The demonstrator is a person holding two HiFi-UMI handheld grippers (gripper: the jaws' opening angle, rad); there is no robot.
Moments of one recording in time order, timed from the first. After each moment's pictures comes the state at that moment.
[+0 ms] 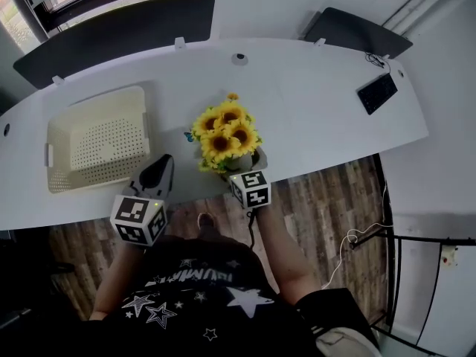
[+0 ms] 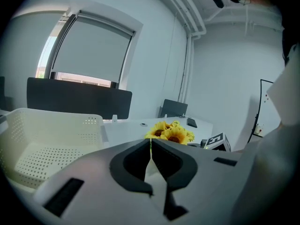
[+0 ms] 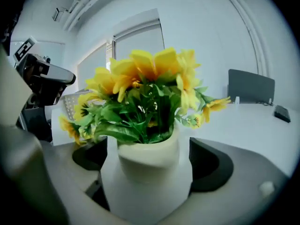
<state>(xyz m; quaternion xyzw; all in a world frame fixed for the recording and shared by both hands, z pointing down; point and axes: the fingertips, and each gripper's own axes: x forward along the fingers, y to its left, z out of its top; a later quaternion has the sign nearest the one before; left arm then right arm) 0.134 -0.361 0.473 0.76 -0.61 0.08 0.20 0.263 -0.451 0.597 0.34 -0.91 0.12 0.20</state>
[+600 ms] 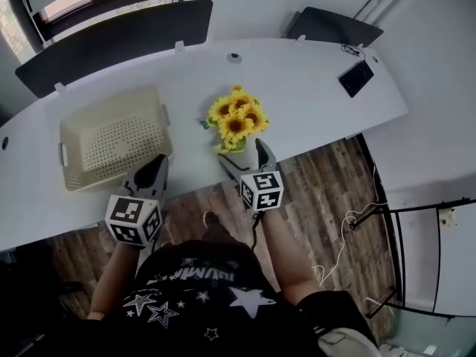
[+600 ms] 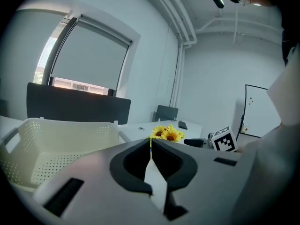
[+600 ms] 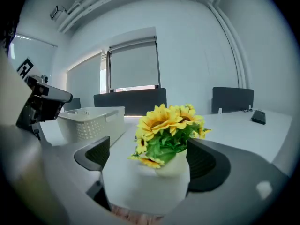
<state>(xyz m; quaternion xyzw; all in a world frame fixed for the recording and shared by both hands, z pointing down) 0.075 -0.294 0.441 0.80 -0.57 0.06 0.17 0.252 -0.382 0.526 0.43 -0.88 0.11 0.14</state>
